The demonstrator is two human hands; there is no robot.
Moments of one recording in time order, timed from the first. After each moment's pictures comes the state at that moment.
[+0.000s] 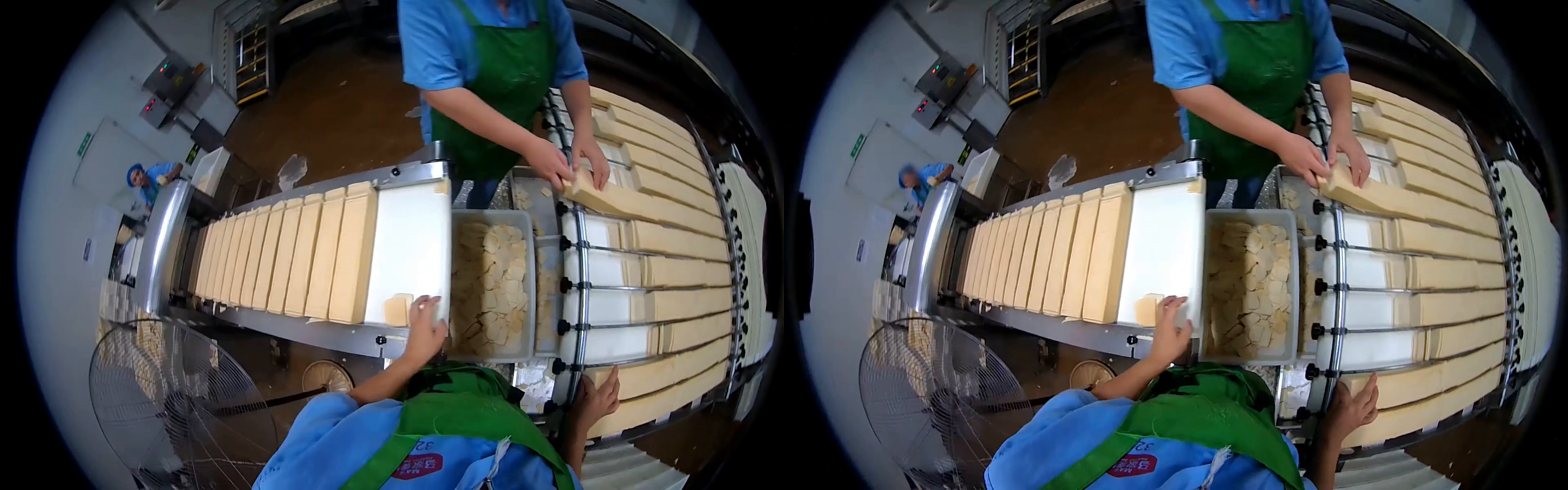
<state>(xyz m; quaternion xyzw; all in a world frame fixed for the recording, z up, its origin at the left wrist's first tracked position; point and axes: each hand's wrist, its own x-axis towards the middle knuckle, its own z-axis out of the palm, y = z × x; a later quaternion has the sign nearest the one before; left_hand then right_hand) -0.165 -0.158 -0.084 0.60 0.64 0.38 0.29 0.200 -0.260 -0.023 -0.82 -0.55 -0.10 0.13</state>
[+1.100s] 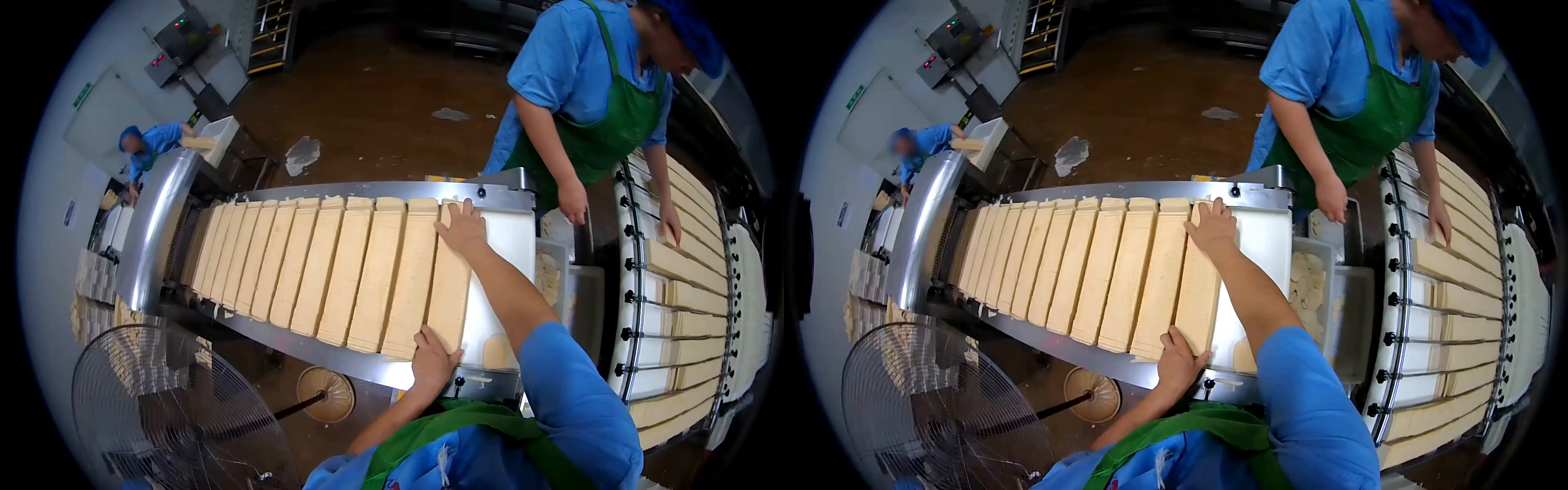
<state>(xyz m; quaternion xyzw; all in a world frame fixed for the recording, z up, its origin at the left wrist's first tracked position) -0.334 -0.157 -0.069 0.49 0.80 0.17 0.30 -0.320 0.126 -0.071 -0.58 -0.80 0.12 0.00</state>
